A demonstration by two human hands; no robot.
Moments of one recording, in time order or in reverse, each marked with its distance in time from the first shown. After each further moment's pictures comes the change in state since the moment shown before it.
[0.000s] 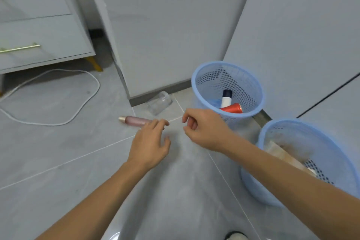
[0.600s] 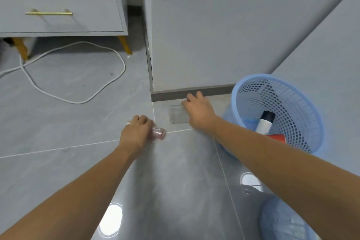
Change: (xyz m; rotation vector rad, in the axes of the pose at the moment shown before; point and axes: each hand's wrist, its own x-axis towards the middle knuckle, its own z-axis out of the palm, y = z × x) left_hand 0.057 -0.150 0.047 0.403 -0.238 -0.351; right_hand 0.191 0.049 0.108 -0.688 -0.307 -0.197
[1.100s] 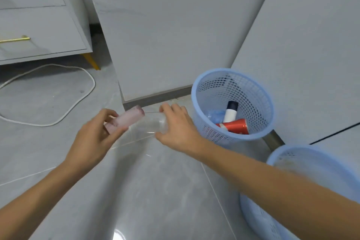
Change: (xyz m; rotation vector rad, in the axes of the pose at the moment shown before) left_hand -0.078 0.017 -0.109 -0.637 0.312 0.102; right_hand -0.110 -0.023 -0.035 0.617 0.268 0.157
